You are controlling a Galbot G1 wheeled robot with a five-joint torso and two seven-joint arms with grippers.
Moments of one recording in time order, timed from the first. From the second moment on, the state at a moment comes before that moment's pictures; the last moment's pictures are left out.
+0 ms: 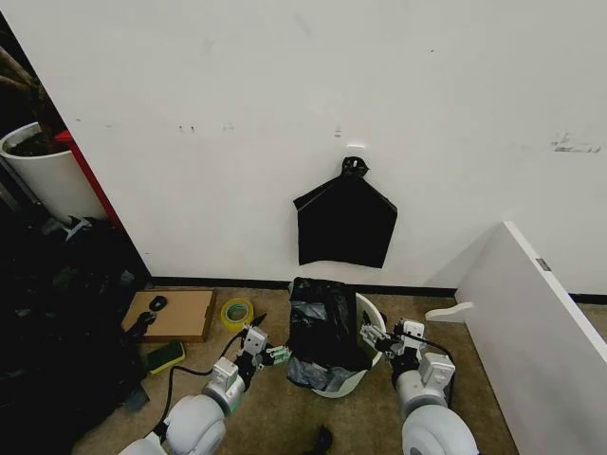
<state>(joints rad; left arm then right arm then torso) 1.23 -0.93 0.05 -1.79 -0.37 -0.04 -0.10 -1.49 1.23 0.19 2.13 0.53 -0.24 0.53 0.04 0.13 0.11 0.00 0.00</state>
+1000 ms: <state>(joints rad) 1.20 -0.97 0.05 -1.70 -0.36 -0.05 -0.11 -1.49 1.23 0.18 2.12 0.54 -0.24 0.54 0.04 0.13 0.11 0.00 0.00</state>
